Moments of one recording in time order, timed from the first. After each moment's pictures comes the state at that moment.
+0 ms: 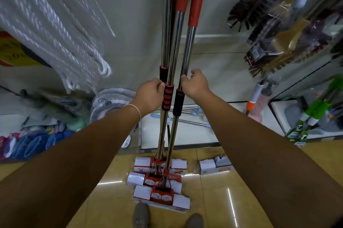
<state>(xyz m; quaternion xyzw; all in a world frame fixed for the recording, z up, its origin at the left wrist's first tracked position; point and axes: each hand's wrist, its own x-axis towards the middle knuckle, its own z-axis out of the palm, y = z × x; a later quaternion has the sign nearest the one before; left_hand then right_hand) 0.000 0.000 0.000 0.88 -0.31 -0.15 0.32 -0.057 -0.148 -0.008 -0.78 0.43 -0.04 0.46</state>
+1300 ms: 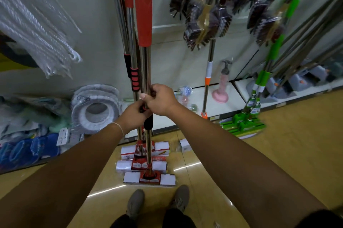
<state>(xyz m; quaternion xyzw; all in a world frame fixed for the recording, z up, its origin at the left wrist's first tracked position) -0.162 0.054 0.025 0.82 -0.31 -0.34 0.33 -0.226 -0.055 0.050 -0.83 0.31 -0.04 0.46</state>
